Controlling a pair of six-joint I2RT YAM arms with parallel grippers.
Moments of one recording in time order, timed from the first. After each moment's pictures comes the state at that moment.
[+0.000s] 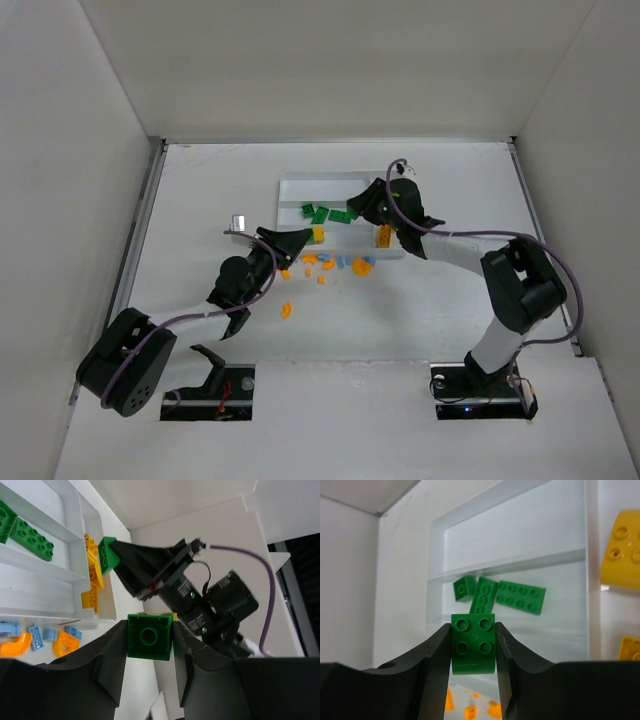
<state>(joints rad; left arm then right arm) -0.56 1.21 0.22 1.06 0.01 -1.28 0.51 1.68 0.94 0.37 0.04 0.88</state>
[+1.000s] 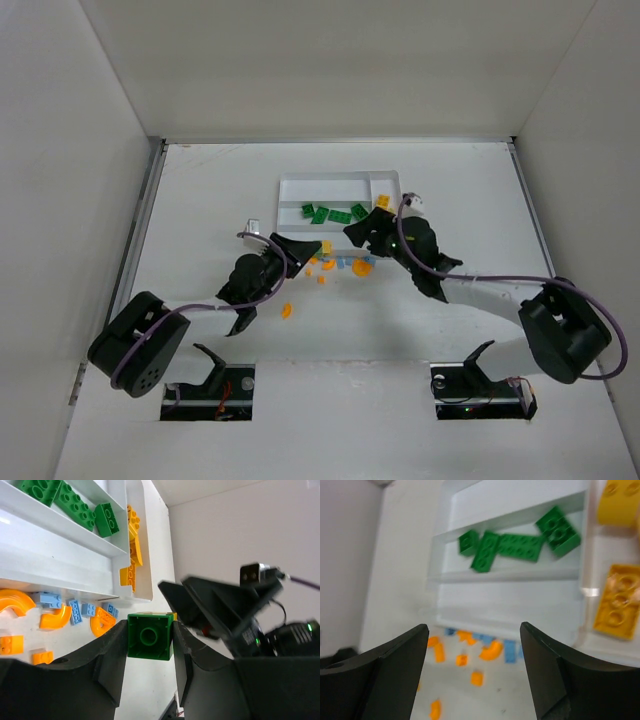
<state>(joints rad) -0.61 1.29 0.23 0.96 0.00 -1.23 0.61 1.42 0.70 0.37 0.13 0.80</state>
